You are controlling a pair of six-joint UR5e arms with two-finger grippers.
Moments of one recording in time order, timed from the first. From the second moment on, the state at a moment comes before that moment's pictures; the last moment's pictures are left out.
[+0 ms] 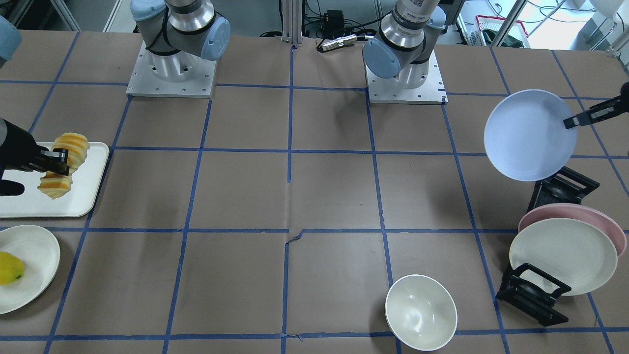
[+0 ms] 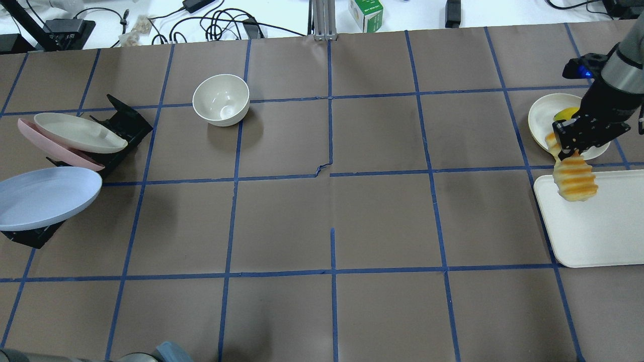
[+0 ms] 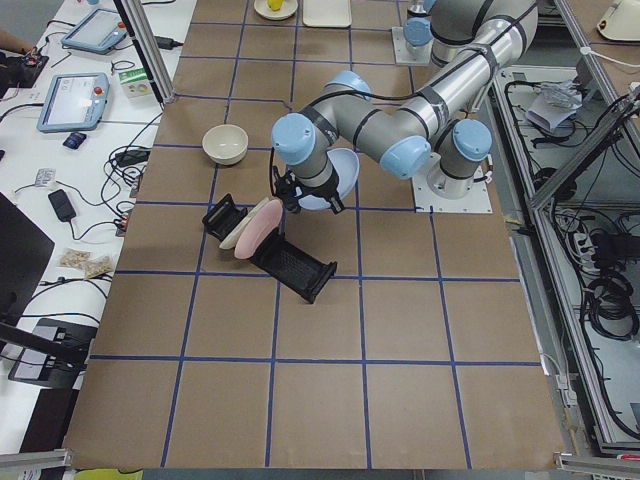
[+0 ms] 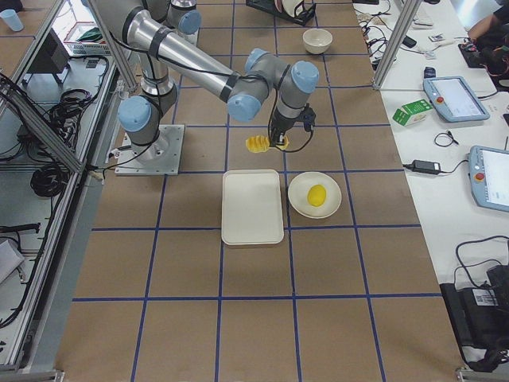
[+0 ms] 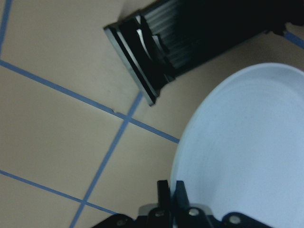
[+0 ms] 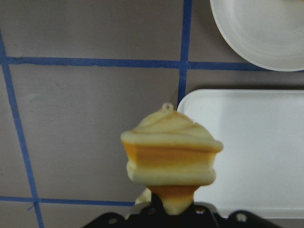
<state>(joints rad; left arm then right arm) -0.83 -1.72 -1.55 -1.84 1.58 0.34 1.18 -1.38 1.67 -1.64 -1.64 -0.41</state>
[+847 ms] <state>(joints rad) -1.42 -1.77 -1.95 -1.00 1.16 -0.01 1.43 -1.38 1.51 -1.49 -1.51 -0.02</state>
